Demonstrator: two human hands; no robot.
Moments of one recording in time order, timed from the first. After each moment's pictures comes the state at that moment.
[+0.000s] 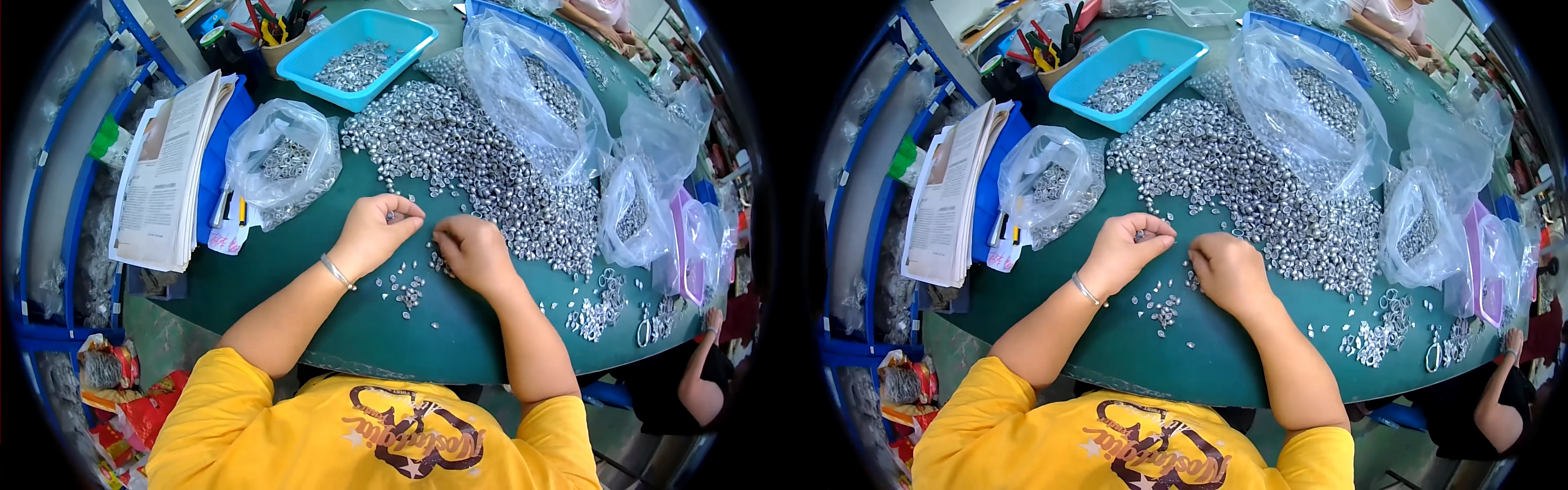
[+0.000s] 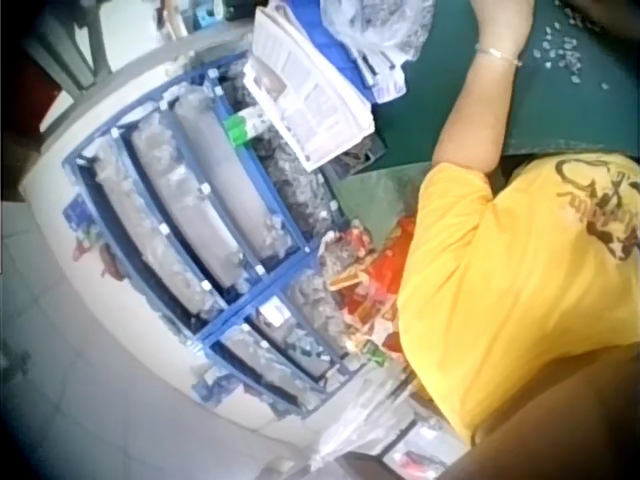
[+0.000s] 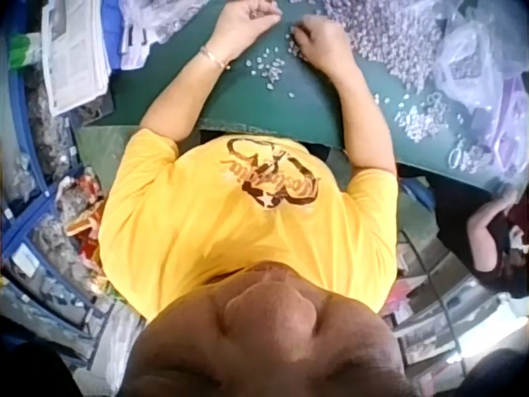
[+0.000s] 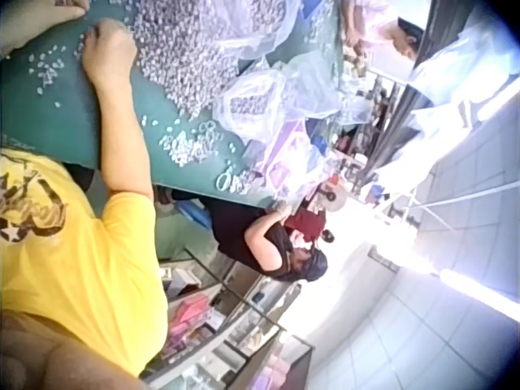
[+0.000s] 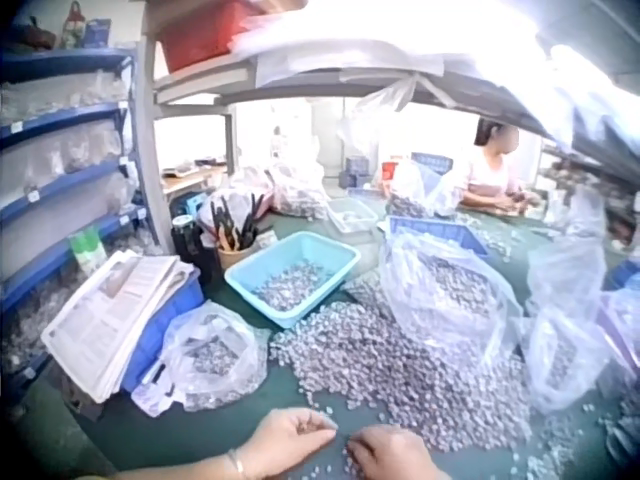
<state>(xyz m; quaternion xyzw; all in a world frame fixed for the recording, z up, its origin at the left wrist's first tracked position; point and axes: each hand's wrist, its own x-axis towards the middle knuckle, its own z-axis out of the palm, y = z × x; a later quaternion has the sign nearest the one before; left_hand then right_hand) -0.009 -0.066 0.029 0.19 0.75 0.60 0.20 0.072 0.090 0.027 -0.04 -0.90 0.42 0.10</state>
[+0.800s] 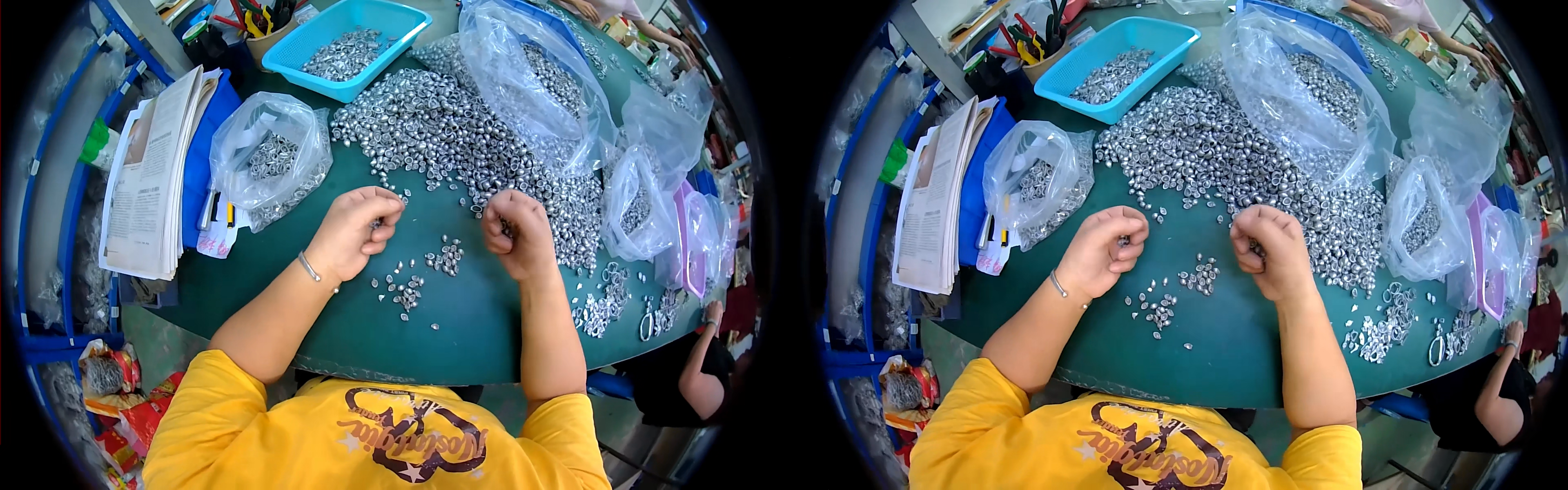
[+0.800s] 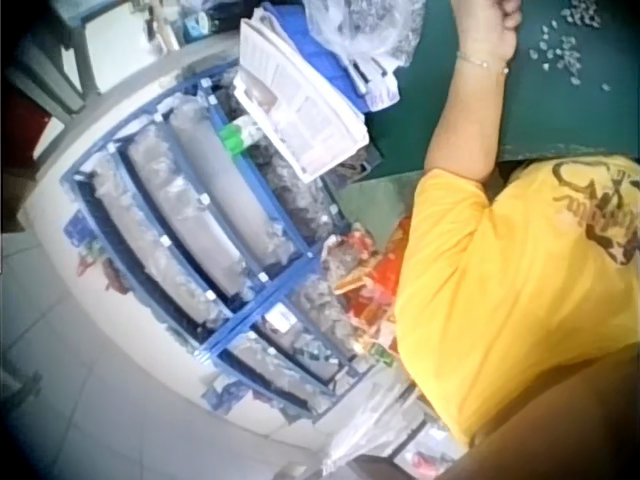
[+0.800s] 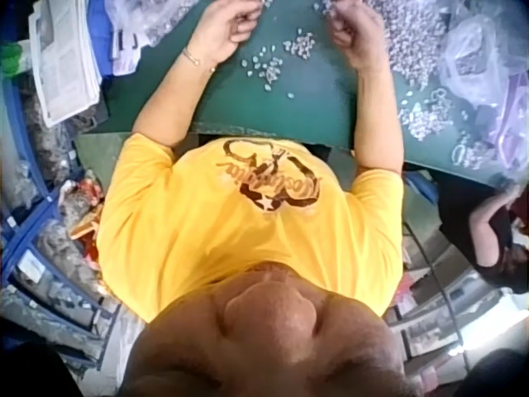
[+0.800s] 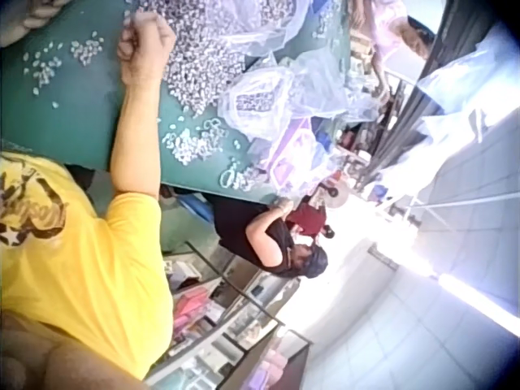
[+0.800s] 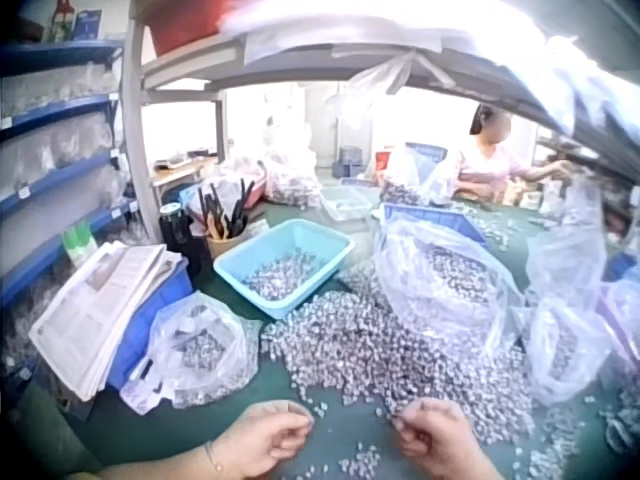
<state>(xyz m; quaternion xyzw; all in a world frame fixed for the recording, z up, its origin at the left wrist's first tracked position) -0.019 -0.083 0.033 0.01 0.48 0.77 0.41 0.076 0.136 0.043 -0.11 -0.46 0.88 -0.02</state>
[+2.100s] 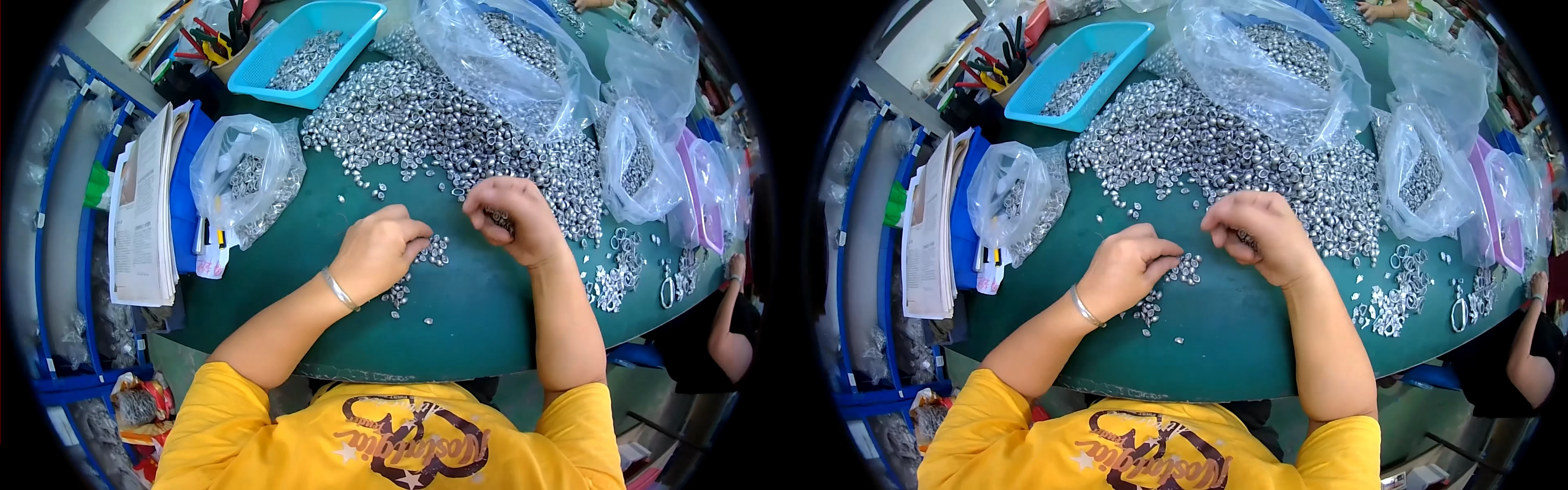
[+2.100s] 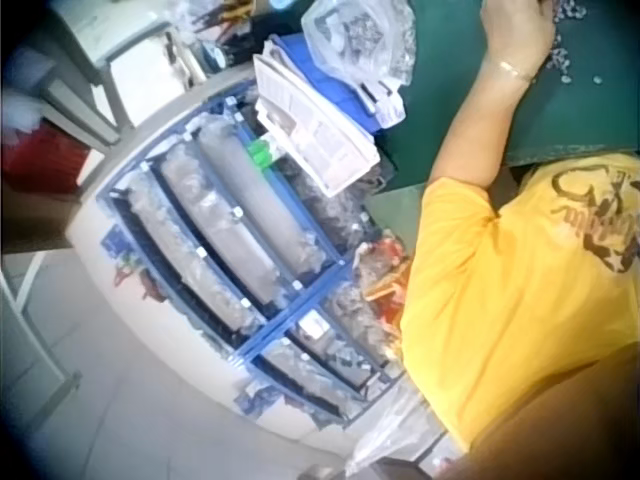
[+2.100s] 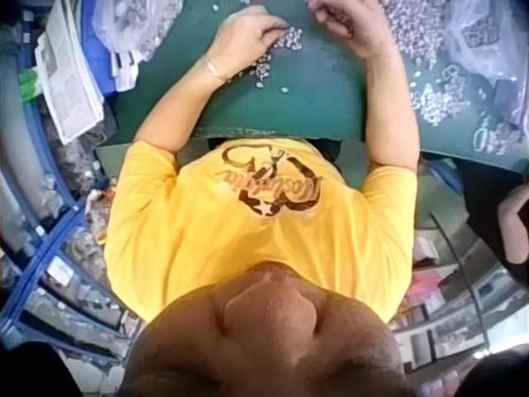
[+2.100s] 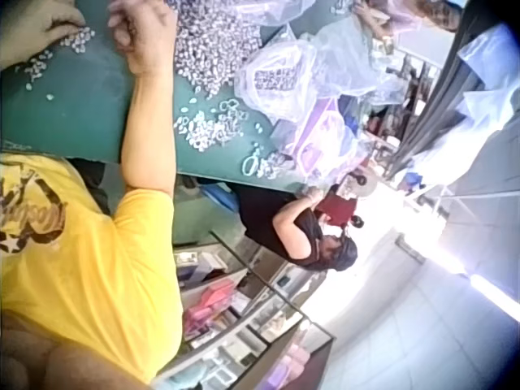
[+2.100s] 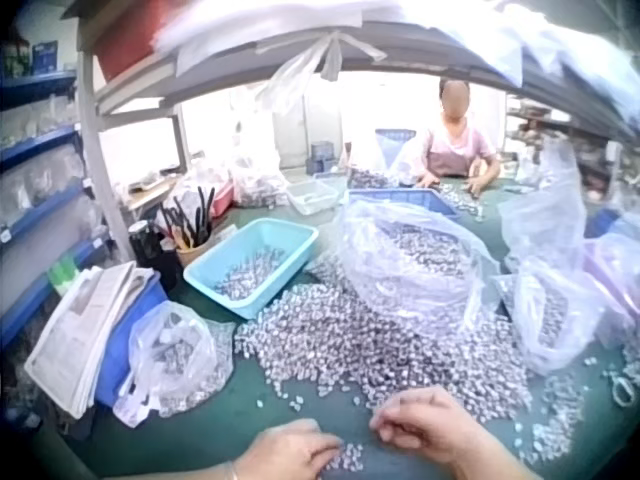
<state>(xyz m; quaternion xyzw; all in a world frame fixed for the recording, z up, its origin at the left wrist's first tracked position) 0.011 -0.047 0.027 0.48 0.81 0.35 0.04 0.090 0.153 0.044 -0.08 -0.55 0.83 -0.05</state>
